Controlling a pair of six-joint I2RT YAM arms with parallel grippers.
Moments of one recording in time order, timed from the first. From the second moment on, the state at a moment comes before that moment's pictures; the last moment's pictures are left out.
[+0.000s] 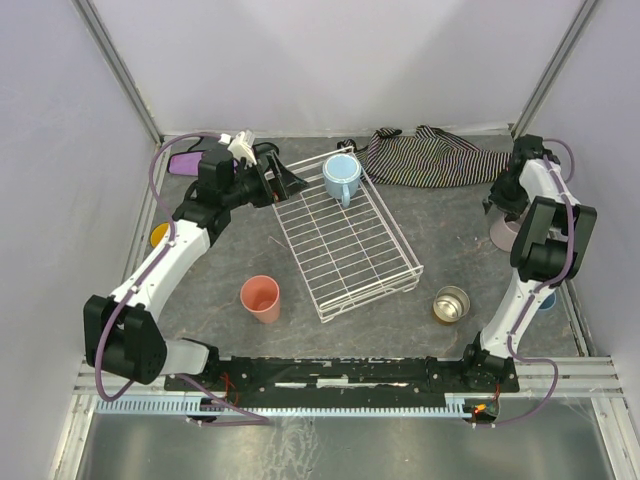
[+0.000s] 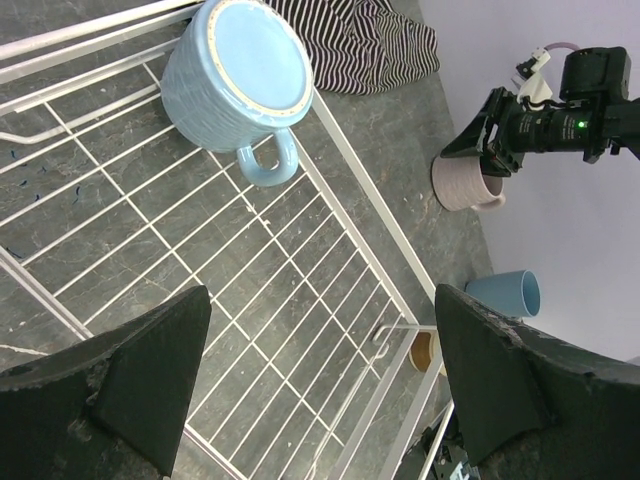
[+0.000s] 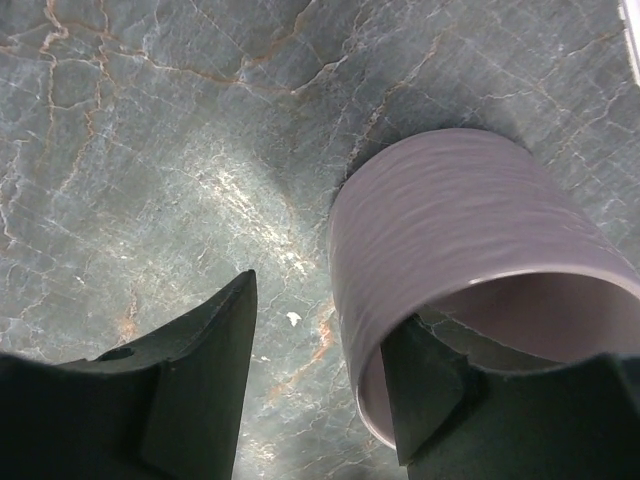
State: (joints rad) left arm -0.29 1.34 1.09 -0.13 0.45 -0.60; right arm -0.29 2.02 1.62 -0.82 0.13 0.32
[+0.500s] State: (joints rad) left arm -0.29 1.34 1.09 -0.13 0.45 -0.60; right arm -0.30 2.04 1.59 -0.79 0.10 0.32
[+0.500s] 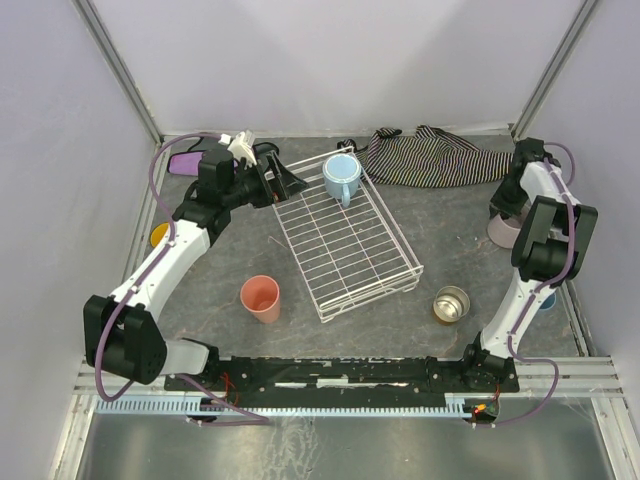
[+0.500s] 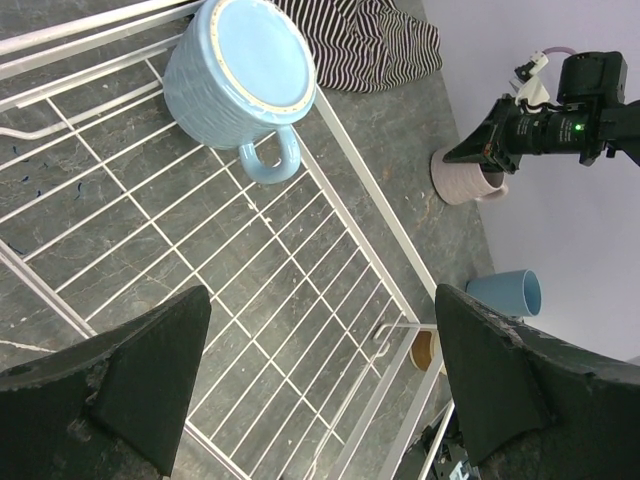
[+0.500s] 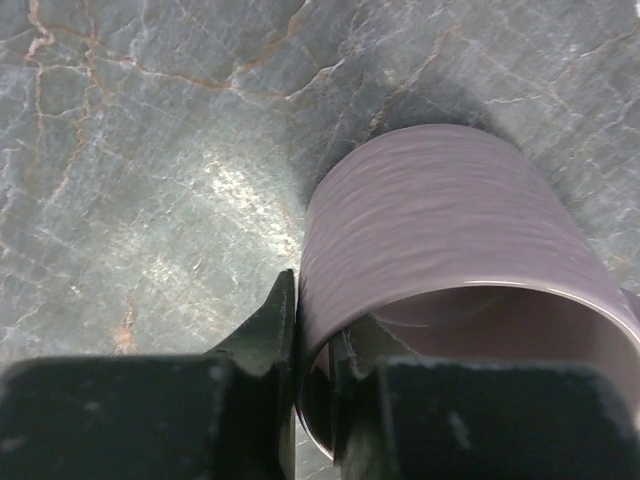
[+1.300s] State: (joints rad) left arm -0.31 1.20 0.89 0.40 0.80 -0.78; right arm -0.33 1.62 1.44 -0.65 -0.34 0.72
